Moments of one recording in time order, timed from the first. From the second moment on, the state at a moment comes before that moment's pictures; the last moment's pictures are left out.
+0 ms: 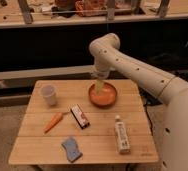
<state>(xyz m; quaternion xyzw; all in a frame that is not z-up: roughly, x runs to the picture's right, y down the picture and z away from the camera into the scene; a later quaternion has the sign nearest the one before) 0.067 -0.032 0.776 -0.27 0.00 0.13 0.95</state>
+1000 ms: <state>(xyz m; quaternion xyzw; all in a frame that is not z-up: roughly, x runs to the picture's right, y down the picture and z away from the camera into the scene) 0.289 0.076 0.732 -0.28 0.04 0.26 0.92</state>
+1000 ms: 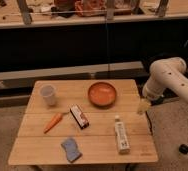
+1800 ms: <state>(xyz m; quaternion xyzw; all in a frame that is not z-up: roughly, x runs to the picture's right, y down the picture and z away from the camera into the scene) 0.178 0.105 0.699 -0.29 0.02 0.20 0.94</state>
